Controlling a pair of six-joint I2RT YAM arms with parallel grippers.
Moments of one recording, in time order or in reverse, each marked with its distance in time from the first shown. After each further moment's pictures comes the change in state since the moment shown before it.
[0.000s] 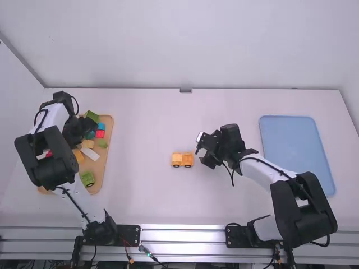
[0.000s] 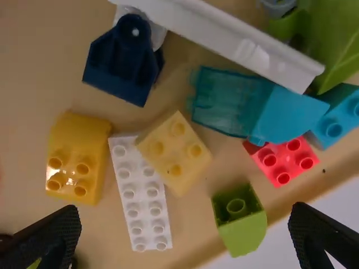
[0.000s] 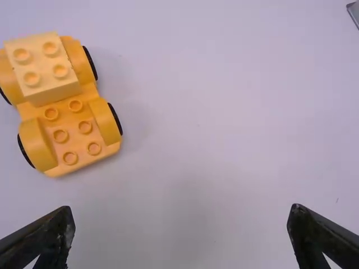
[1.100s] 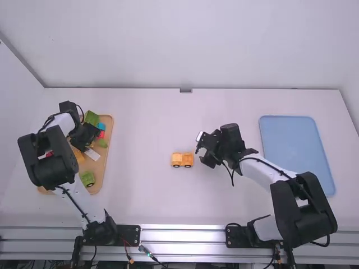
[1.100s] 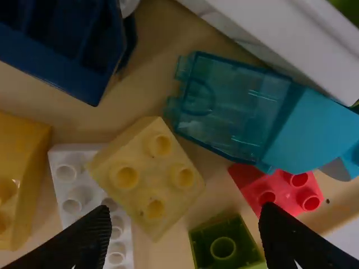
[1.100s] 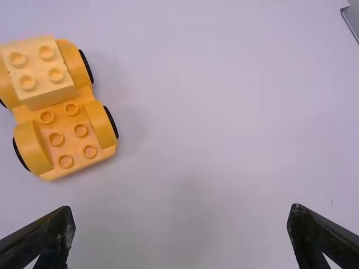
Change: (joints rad) left arm -0.002 0.000 -0.193 0.264 0.081 -0.108; right arm 0.000 0.000 0.000 0.012 0.002 0.000
